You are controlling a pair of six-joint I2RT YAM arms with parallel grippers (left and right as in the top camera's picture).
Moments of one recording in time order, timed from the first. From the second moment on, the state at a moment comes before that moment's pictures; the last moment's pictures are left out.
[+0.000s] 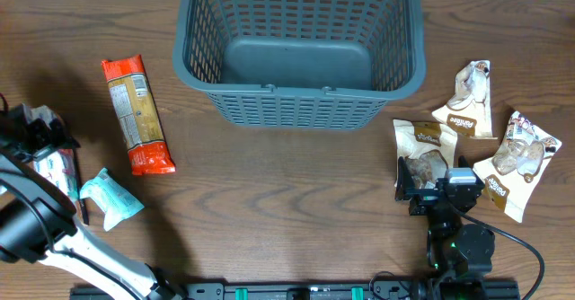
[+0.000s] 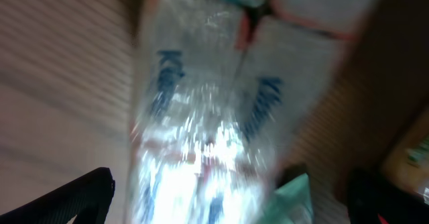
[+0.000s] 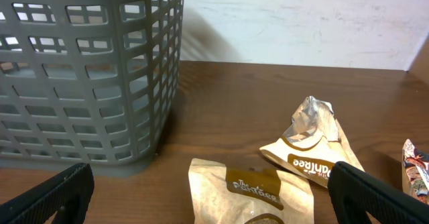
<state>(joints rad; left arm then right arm) 0.75 2.09 1.66 -1.18 0.05 0.16 0.03 0.01 0.05 -0.16 0.02 -0.01</state>
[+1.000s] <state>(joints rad) 0.75 2.18 1.67 -1.22 0.11 0.01 0.03 0.01 0.05 -0.16 0.02 -0.01</state>
